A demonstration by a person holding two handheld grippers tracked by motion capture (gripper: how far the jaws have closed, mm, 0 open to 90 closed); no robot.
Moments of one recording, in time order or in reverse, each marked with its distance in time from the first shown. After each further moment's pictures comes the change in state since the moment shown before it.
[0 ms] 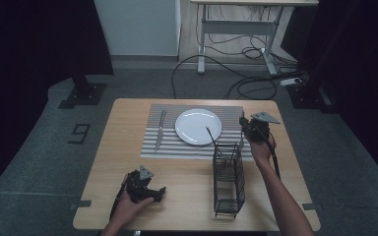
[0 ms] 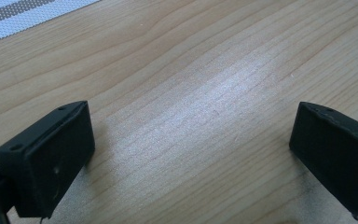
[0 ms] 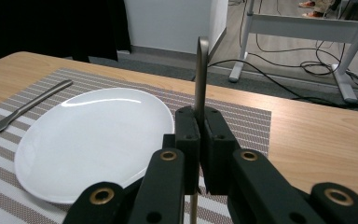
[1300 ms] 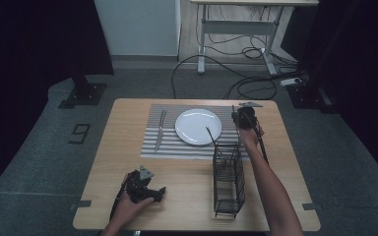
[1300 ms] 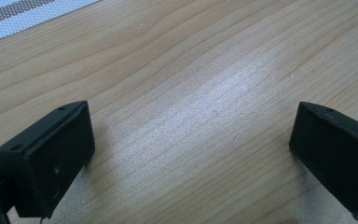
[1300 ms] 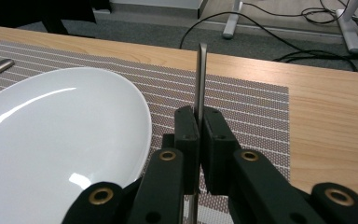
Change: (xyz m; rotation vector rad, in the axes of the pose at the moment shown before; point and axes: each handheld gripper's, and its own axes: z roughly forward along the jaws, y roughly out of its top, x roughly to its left) left arm 0.000 0.000 0.000 0.000 0.000 0.000; right arm -0.012 0.002 0.090 0.197 -0.045 0.068
